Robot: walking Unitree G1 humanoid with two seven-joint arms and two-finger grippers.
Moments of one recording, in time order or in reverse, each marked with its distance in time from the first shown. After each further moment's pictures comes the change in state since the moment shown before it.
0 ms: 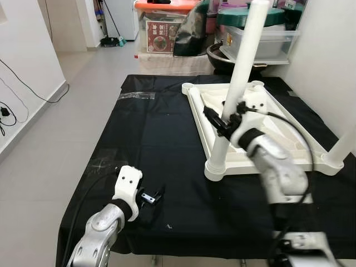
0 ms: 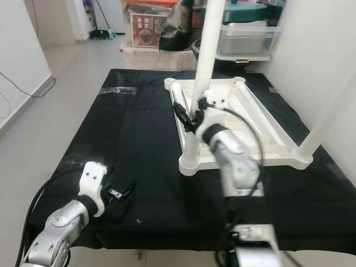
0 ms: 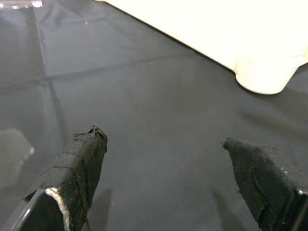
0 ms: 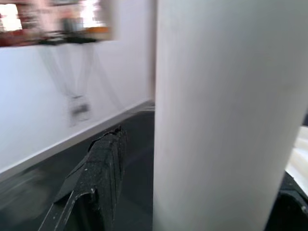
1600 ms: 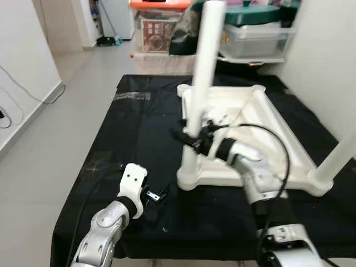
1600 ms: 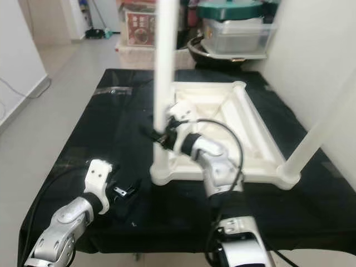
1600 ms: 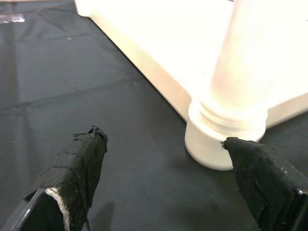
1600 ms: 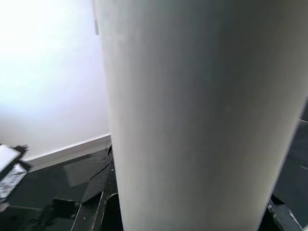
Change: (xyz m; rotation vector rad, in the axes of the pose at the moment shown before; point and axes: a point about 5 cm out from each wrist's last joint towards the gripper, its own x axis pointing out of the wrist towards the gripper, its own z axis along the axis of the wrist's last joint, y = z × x) left arm 0.010 -0.004 0.010 0.002 -0.040 -0.020; right arm 0.036 0.059 -0.030 0.035 0.030 0.368
